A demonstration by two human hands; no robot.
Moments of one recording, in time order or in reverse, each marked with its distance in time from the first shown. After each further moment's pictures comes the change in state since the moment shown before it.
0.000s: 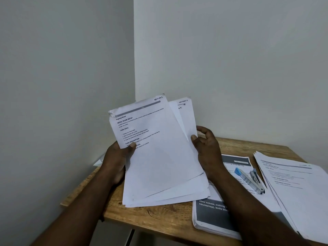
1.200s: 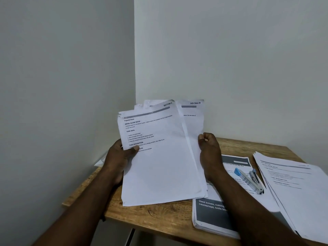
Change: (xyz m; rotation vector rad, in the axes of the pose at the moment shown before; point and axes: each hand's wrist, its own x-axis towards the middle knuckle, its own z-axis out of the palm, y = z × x) left_hand 0.001 0.002 -0.001 0.054 0.001 -0.014; right_hand 0.002 0.002 0.003 0.059 0.101 0.101
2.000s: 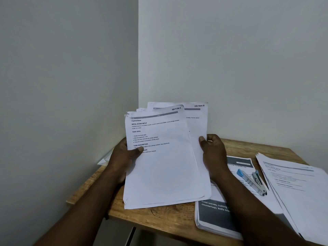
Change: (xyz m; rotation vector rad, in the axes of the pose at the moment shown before) left_hand 0.006 -0.007 0.000 0.056 -0.036 0.022; right_hand 0.008 0.006 -0.006 -0.171 0.099 -0.012
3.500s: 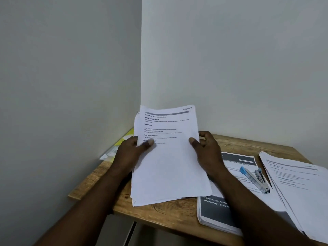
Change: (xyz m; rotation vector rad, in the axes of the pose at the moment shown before) left_hand -0.009 0.003 0.002 0.258 -0.039 0.081; right_hand -0.001 0.019 0.012 -0.056 -0.201 -0.108
